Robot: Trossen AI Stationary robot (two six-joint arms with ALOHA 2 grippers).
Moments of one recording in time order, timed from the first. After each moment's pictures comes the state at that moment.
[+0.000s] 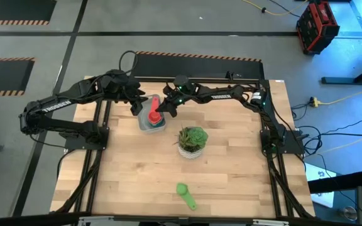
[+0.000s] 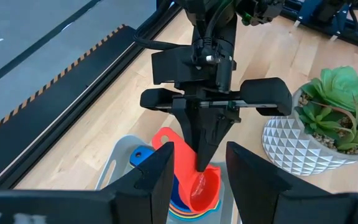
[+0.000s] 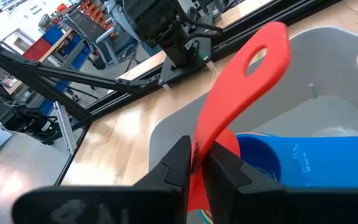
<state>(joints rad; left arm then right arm) 0.40 0.99 1.10 -0.76 -0.04 -0.16 -0.38 2.25 1.56 0.30 -0.73 0.39</state>
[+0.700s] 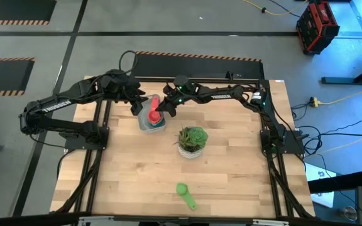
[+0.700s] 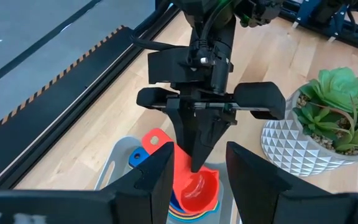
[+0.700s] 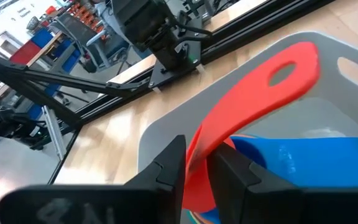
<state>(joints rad) 0.40 0.99 1.10 -0.75 -0.04 -0.15 -0.38 2.25 1.56 0.30 -0.69 0.39</state>
